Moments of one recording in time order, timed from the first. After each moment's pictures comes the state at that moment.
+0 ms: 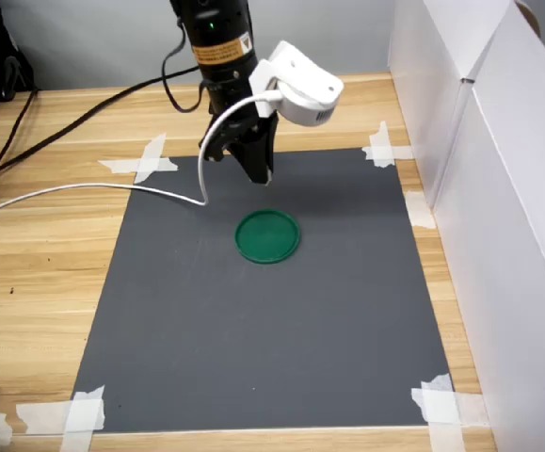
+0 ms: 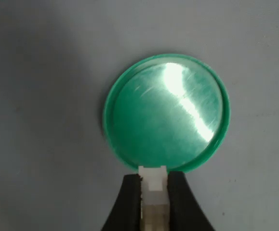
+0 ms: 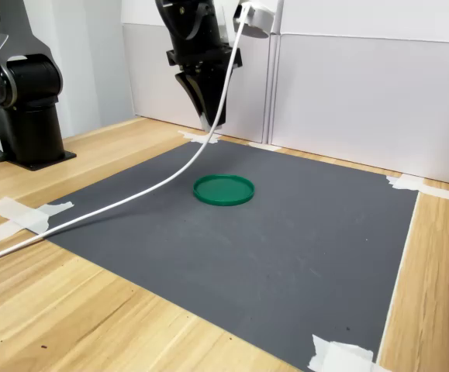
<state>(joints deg) 11.1 84.9 -58.8 9.6 50.6 -58.3</state>
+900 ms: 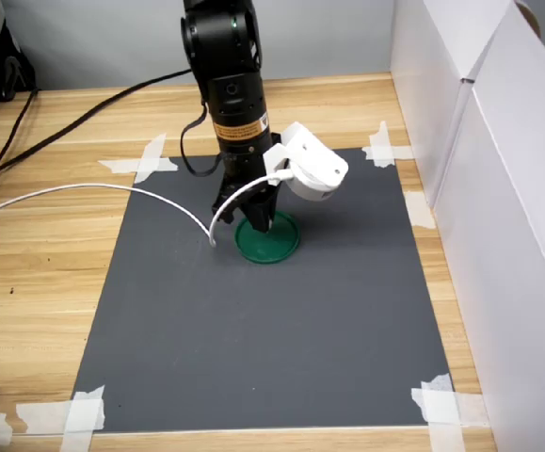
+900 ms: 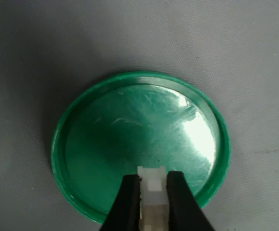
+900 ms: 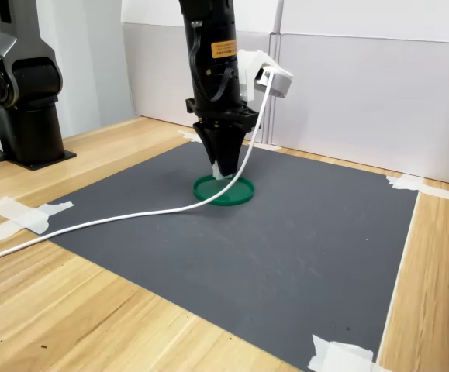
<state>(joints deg) 11.8 95.4 -59.0 5.8 43.7 -56.9</state>
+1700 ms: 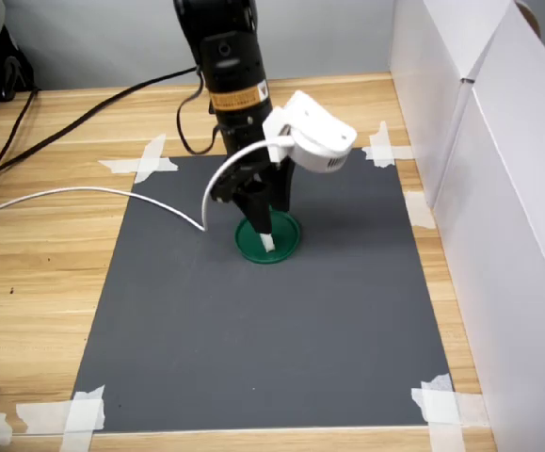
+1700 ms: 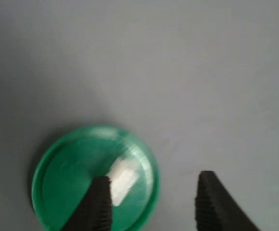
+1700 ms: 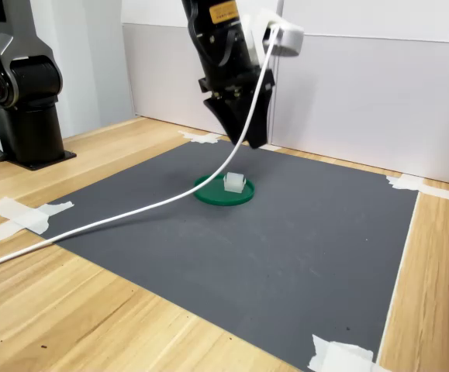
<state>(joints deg) 11.8 85.8 -59.0 12.4 37.2 -57.6</state>
